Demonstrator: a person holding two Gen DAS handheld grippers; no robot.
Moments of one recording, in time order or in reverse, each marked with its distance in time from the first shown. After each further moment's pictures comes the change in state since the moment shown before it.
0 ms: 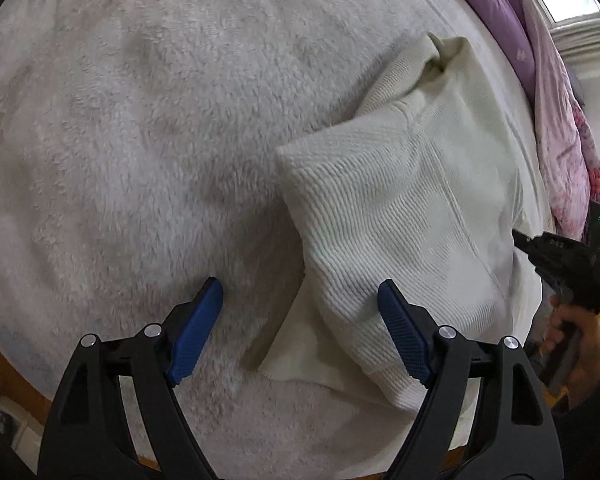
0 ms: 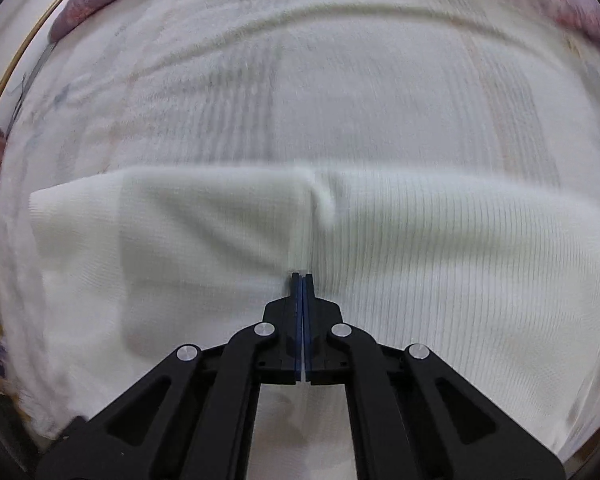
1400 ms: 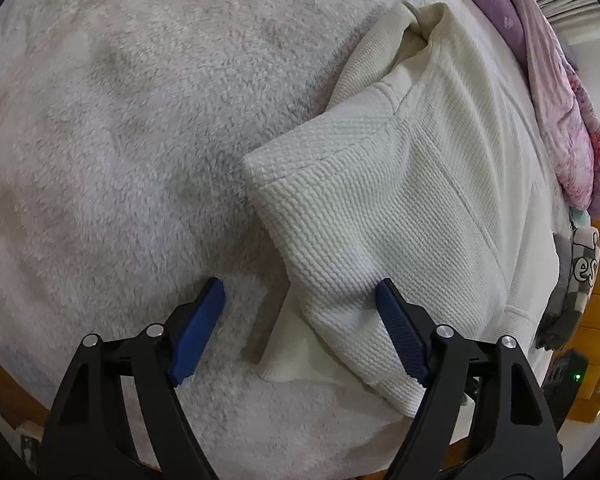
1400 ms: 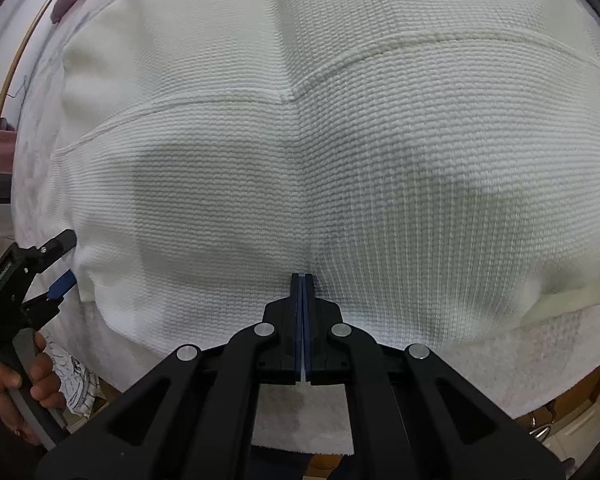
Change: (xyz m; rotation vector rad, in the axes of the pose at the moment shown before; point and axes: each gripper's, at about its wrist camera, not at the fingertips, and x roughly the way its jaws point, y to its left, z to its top) left arm 0.026 -0.027 0.003 0.096 0.032 0.050; right arm -0.005 -0.040 -0.200 0.114 0.078 0.074
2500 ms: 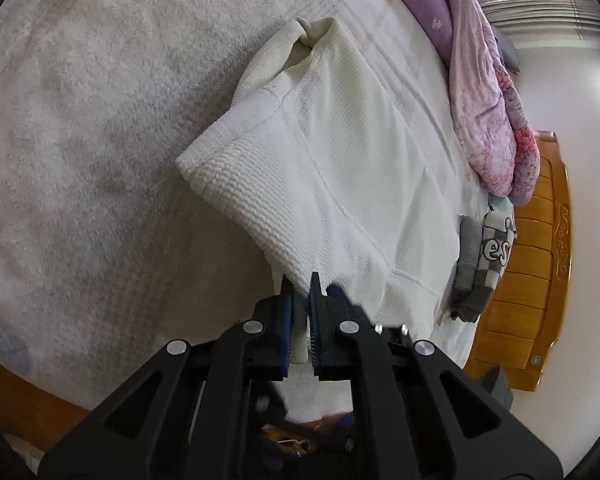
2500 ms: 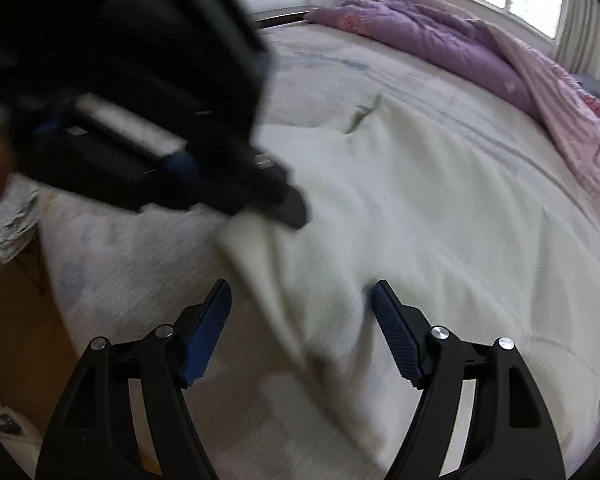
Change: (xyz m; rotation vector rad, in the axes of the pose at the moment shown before) left arm -0.061 -0.037 0.005 0.008 0.080 -0.308; right arm 0.005 0.190 -0.066 -0.809 -0.509 -0.029
